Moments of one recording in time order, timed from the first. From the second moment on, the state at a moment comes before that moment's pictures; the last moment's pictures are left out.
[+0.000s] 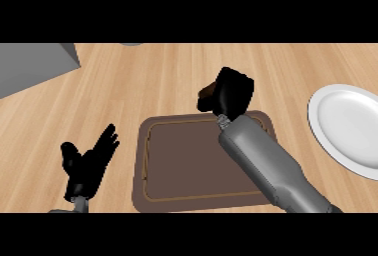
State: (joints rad) left arm 0.02 0.18 -0.15 -1.43 0.20 0.11 0.19; right arm -0.83 -0.04 0.48 -0.95 1.13 -0.36 1.10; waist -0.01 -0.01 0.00
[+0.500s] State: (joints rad) left arm 0.04 0.17 -0.14 -1.44 0.19 0.13 0.18; right arm -0.73 -0.07 0.28 -1.08 1.38 -0.57 1.12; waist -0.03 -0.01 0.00
